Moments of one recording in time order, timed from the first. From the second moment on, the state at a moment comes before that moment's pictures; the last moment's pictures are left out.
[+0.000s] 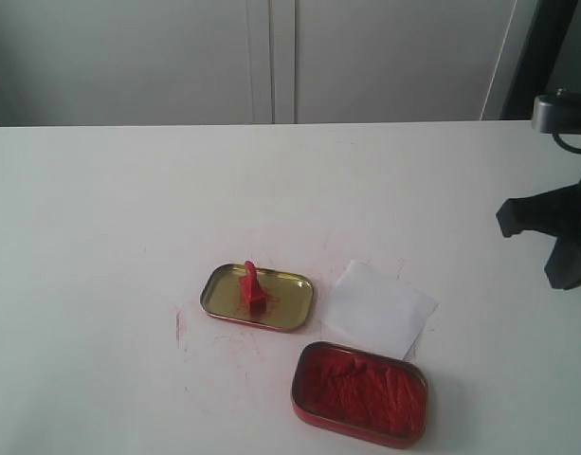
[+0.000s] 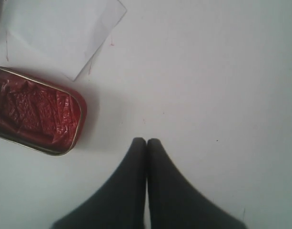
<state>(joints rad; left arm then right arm) -0.12 0.00 0.02 -0.05 0.39 0.16 0.13 1.30 -1.02 0.10 1.13 0.07</state>
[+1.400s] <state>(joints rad) -0.12 0.00 0.02 -0.05 0.39 0.16 0.57 1.68 -1.42 0.10 1.19 0.29</state>
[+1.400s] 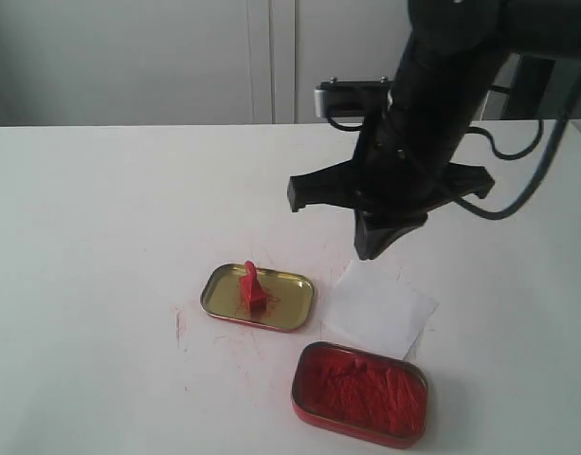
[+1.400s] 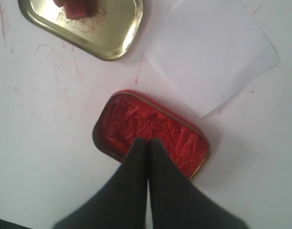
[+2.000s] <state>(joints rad) -0.12 0.00 0.02 -0.05 0.39 0.16 0.71 1.93 -1.69 0.07 1.20 0.34</state>
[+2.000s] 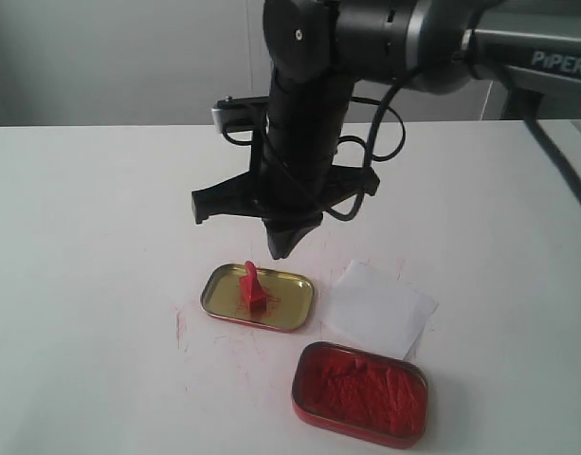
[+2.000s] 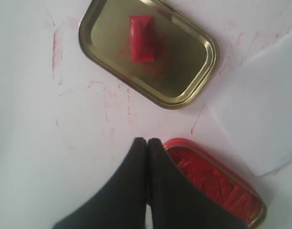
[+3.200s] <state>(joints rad) -0.12 0.00 0.02 -0.05 0.39 0.16 0.73 2.18 -1.83 -0.02 1.06 0.34</state>
